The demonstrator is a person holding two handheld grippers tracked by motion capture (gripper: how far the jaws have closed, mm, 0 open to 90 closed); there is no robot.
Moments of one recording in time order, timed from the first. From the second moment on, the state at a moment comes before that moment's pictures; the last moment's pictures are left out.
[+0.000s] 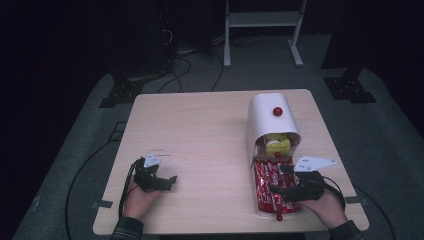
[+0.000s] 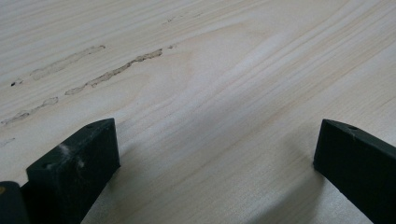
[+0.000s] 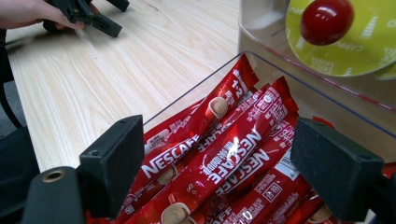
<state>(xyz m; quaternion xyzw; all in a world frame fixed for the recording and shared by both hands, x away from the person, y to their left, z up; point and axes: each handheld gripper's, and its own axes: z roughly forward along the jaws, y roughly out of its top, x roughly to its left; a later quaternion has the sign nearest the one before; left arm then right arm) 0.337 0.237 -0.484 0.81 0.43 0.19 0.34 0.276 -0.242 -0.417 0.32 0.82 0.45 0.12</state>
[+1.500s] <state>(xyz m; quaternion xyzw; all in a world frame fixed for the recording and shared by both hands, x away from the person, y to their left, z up) 0.337 0.237 -0.483 0.82 0.43 0.19 0.34 0.274 -0.238 -0.425 0.30 0.85 0.41 0.14</state>
